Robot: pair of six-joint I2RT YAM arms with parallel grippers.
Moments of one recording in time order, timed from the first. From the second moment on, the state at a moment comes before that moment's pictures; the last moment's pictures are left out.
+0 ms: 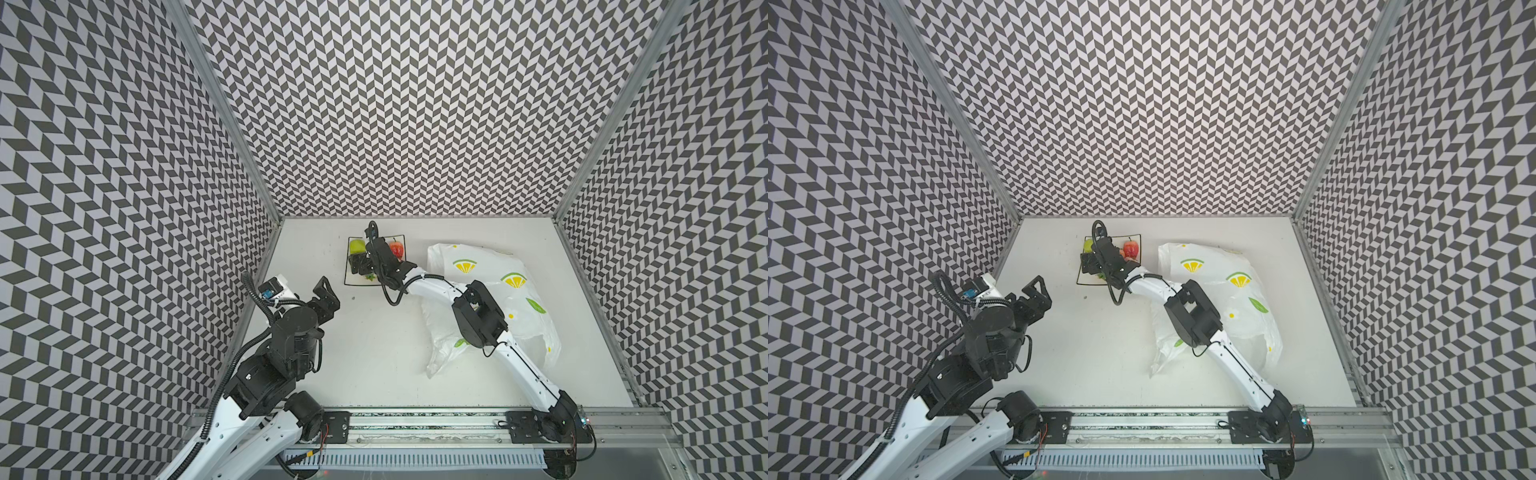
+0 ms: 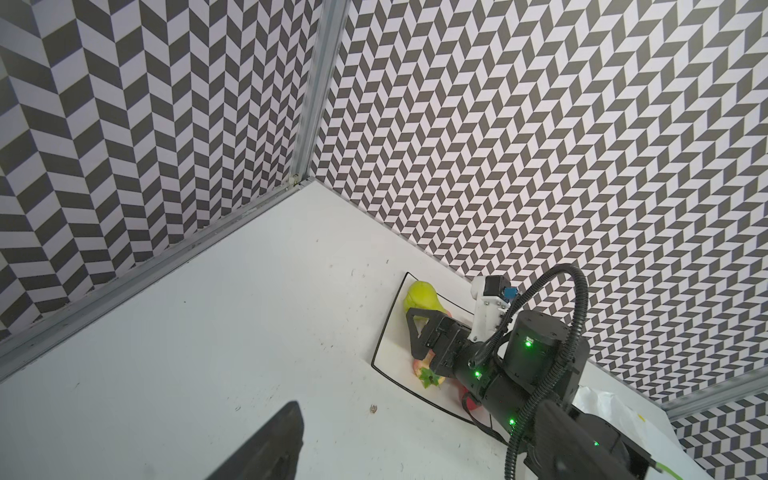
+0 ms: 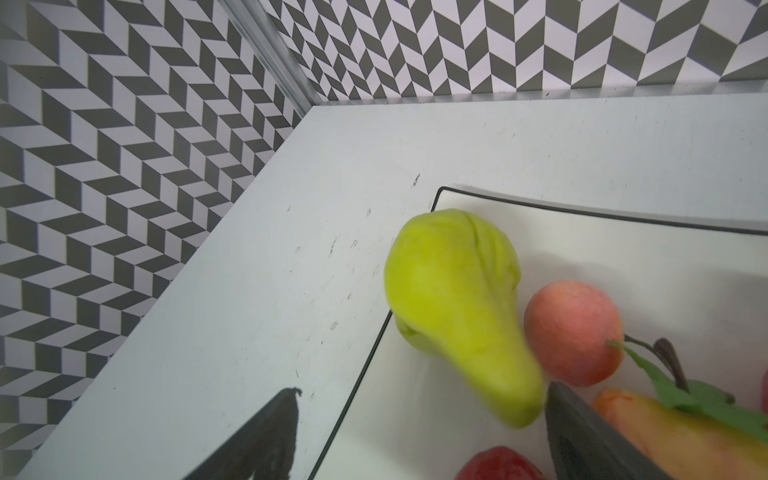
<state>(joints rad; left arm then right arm) -0.68 0.54 0.79 -0.57 -0.78 -0.75 0.82 2.61 2.19 -0.04 0.12 0.45</state>
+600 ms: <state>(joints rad) -0.68 0.61 0.72 -0.34 -0.50 -0.57 0.82 2.03 1.79 0.05 0.01 0.45</state>
